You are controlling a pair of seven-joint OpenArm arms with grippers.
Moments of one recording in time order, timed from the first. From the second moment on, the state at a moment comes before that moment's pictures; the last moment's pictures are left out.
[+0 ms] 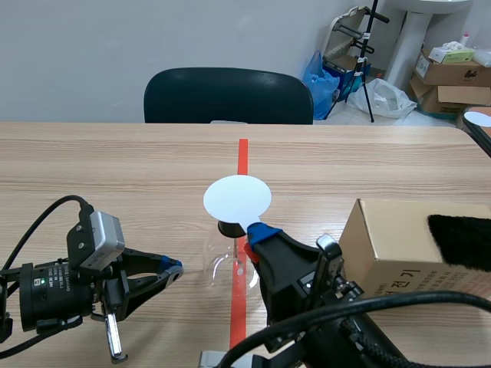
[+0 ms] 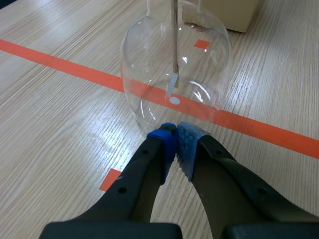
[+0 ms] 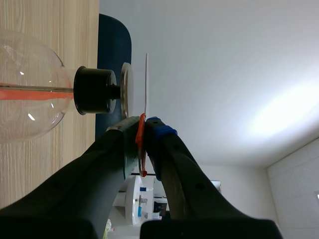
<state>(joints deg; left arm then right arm) 3.4 -25.7 16.8 63.0 20.3 -42.5 -40.9 -26.0 24.5 -36.8 95.1 -91.2 -31.2 -7.0</state>
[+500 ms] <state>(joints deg) 3.4 -25.7 16.8 63.0 20.3 -42.5 -40.9 -26.0 24.5 -36.8 95.1 -91.0 -31.2 -21.0</state>
